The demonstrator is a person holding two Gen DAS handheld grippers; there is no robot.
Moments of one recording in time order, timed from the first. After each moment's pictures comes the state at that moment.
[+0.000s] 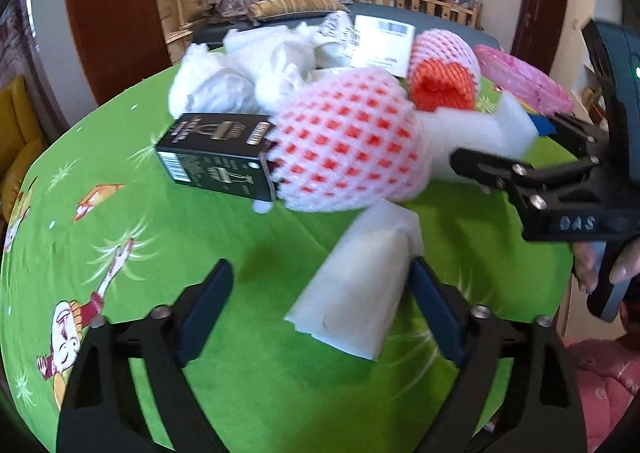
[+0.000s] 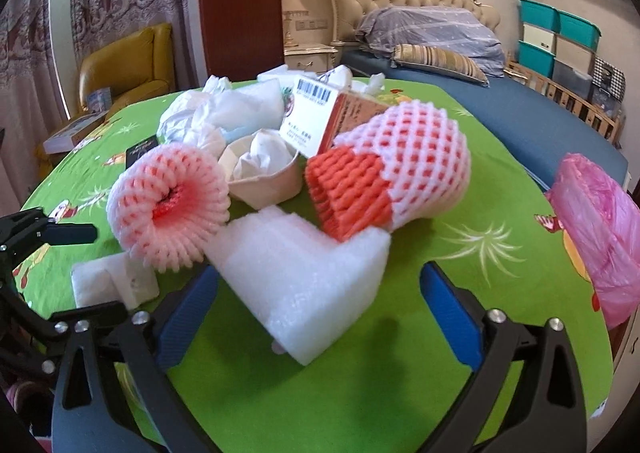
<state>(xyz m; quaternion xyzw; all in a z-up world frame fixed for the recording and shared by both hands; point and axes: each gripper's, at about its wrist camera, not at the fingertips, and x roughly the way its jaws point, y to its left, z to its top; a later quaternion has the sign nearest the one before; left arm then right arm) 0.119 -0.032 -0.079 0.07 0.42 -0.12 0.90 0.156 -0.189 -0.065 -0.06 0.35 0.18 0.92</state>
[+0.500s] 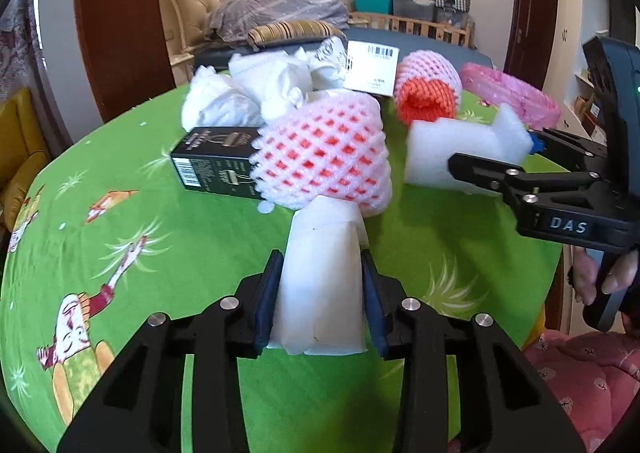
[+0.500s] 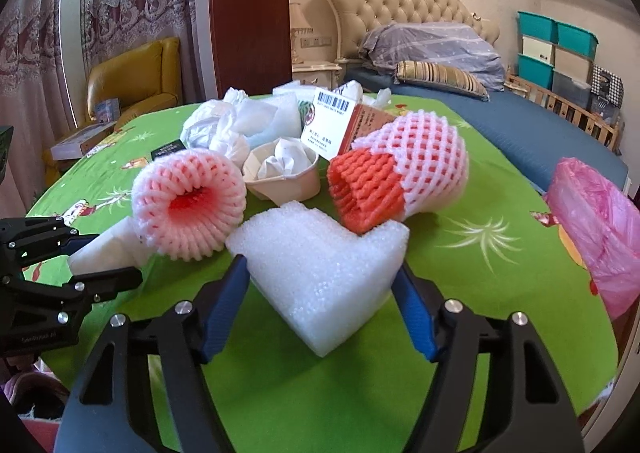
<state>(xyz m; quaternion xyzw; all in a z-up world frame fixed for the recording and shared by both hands) 0.087 -0.023 -0.071 0.06 0.37 -0.12 0.92 0.120 -0.194 -0.058 -0.05 0.31 0.18 0.93</state>
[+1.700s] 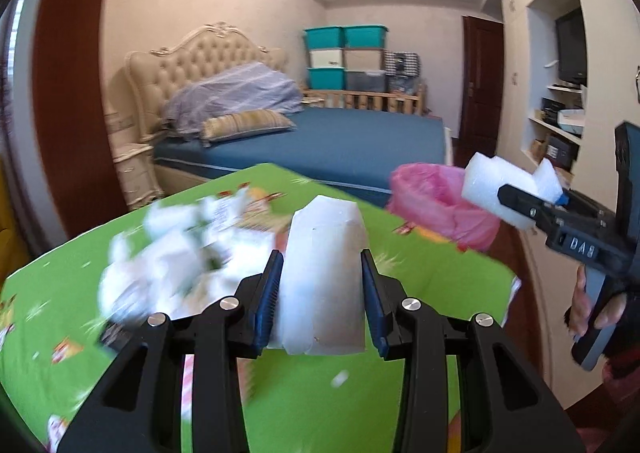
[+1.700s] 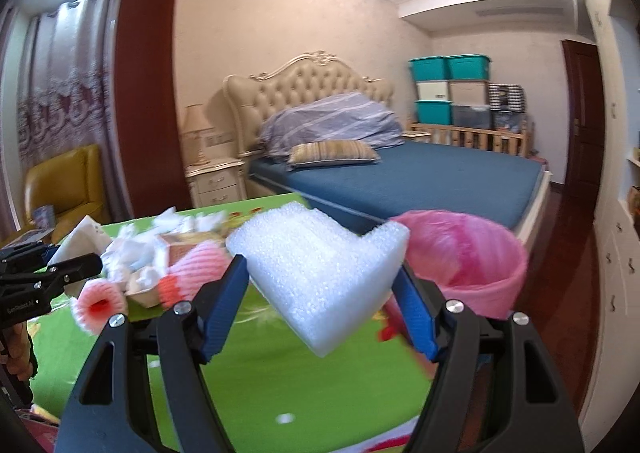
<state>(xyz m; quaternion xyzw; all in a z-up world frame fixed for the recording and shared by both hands) 0.131 -0.148 0.023 0.06 0.24 -0.21 0.95 0.087 -0.381 0.021 0.03 0.16 0.01 0.99</state>
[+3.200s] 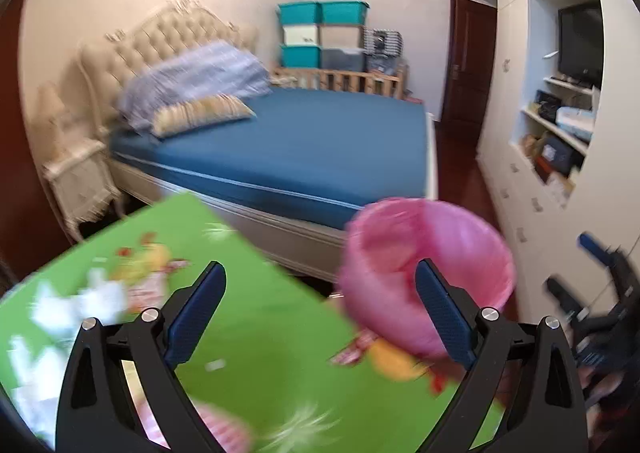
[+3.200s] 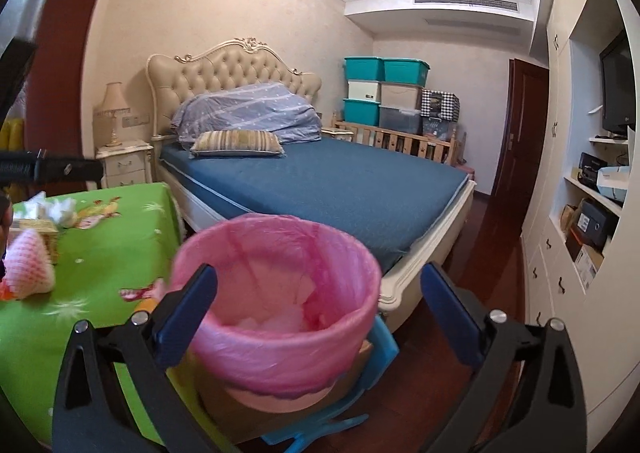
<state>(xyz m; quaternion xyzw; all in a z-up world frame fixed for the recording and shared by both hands) 0.298 -0.311 0.040 0.07 0.27 -0.23 0.93 0.137 -0.505 0.009 -0.02 0.17 -0.11 0.98</state>
